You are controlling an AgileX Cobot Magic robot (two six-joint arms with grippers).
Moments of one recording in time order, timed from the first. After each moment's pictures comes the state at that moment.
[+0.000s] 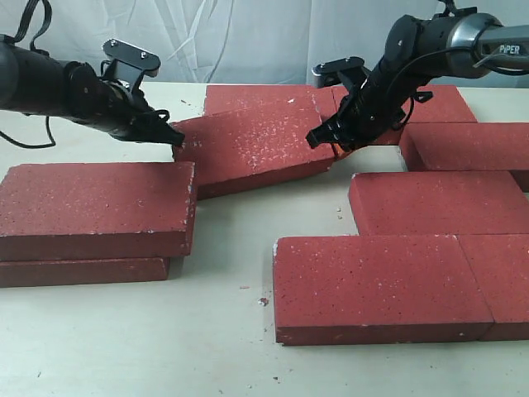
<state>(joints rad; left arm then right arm) -0.27 2.04 -1.24 -0.14 0.12 0.29 0.26 2.24 -1.67 0.30 0.78 -0.44</state>
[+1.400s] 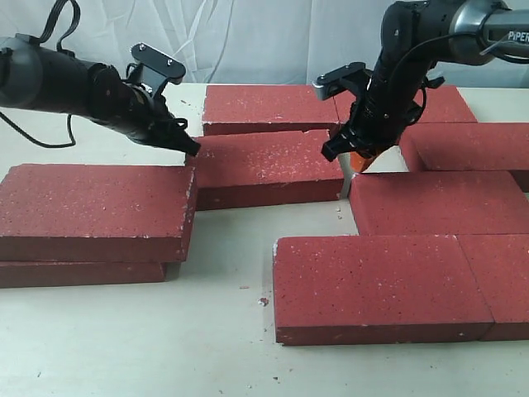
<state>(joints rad) -0.32 2.06 -1.28 -0.07 0.17 0.30 0.29 2.17 -1.66 0.08 1.00 -0.37</state>
